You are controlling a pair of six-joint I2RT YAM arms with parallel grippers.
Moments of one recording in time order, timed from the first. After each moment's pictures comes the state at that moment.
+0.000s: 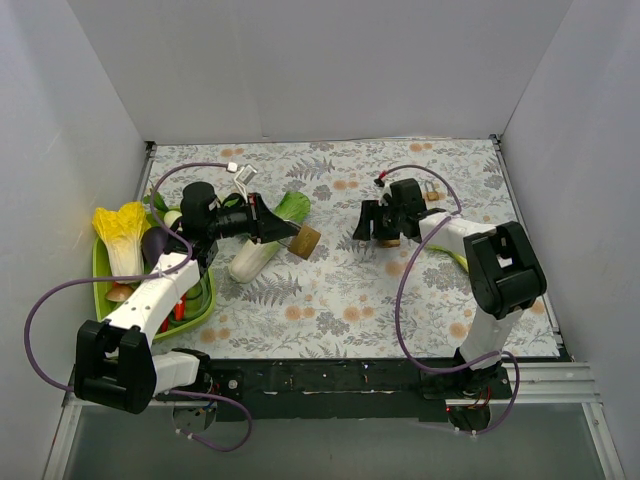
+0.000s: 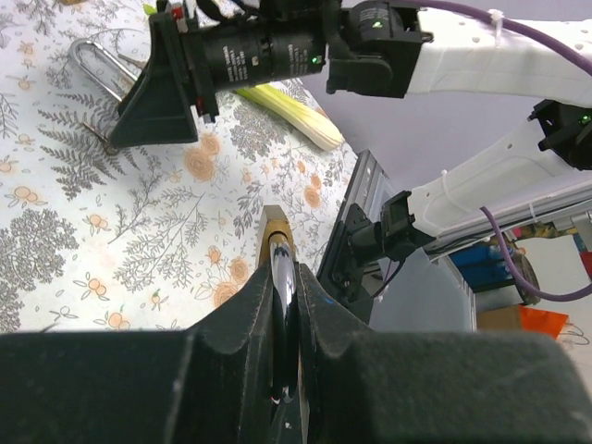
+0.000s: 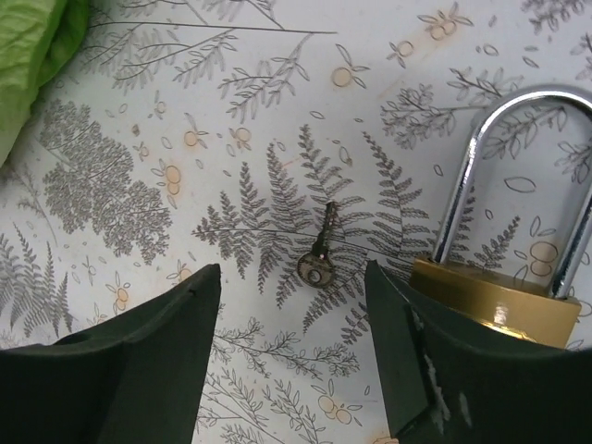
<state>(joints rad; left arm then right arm) -0.24 1.22 0.81 0.22 1.01 -0.61 0.40 1.79 1.02 -0.04 -0.32 0.33</state>
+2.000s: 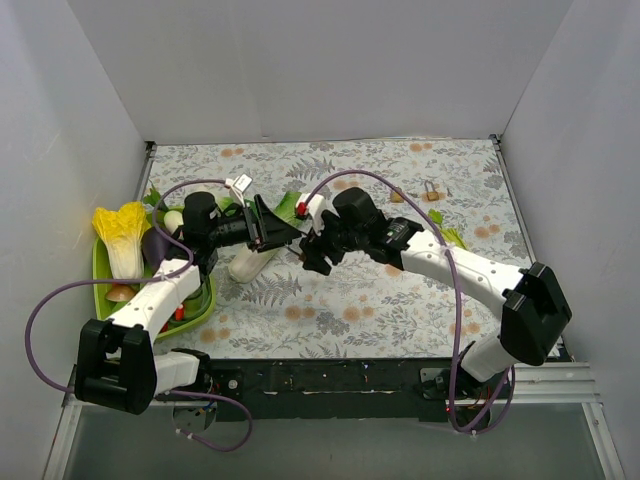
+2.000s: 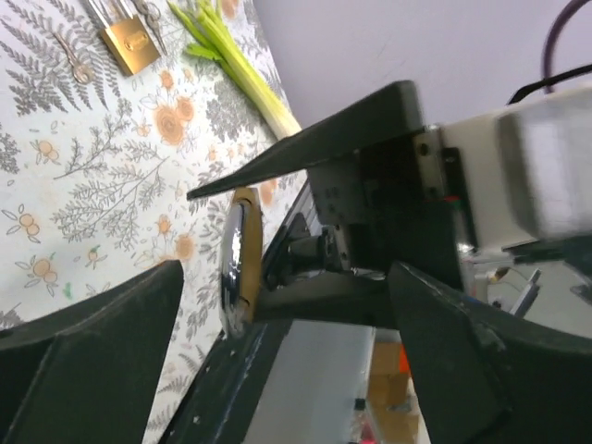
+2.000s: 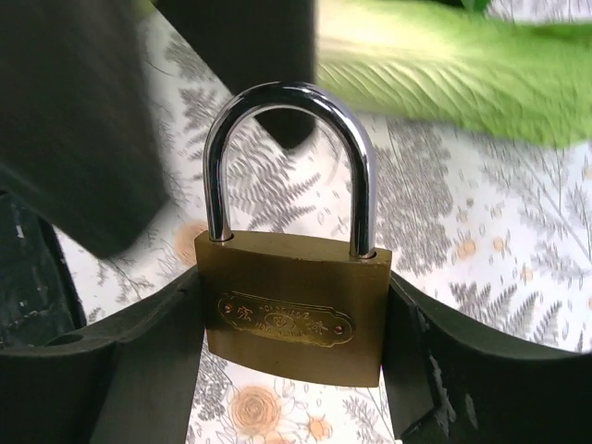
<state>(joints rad) -0.23 1.21 0.71 0.25 0.98 -0.91 0.90 1.51 1.21 -0.30 -0.31 -0.17</state>
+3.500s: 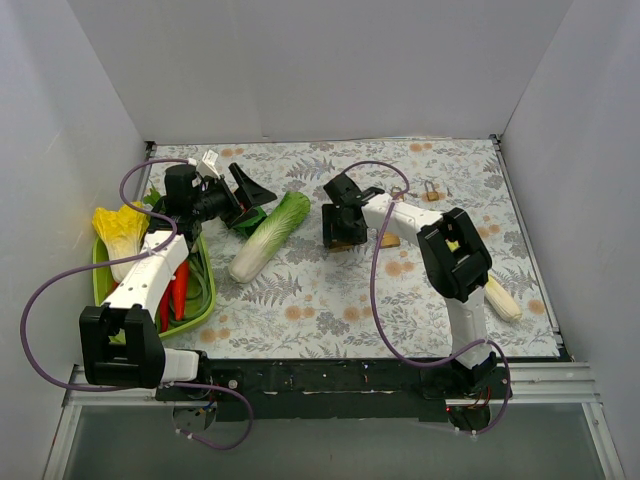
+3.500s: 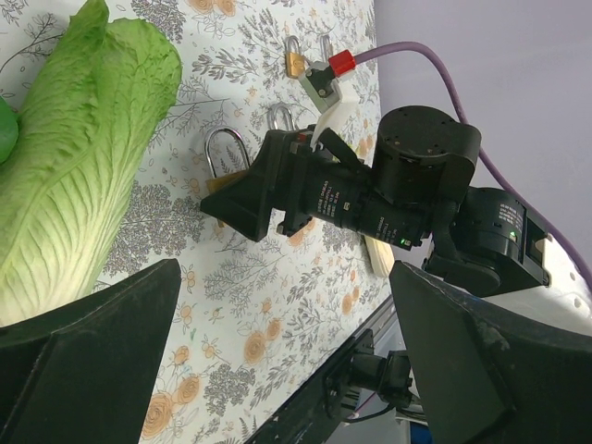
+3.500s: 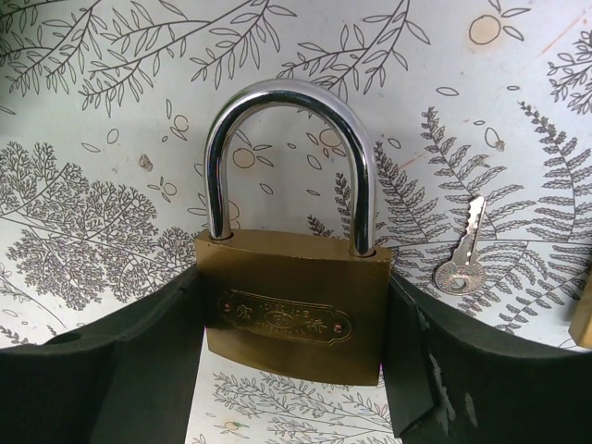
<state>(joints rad) -0.08 1.33 0.99 -0.13 0.68 -0.76 0.67 2.07 1.53 -0.59 0.06 0.55</state>
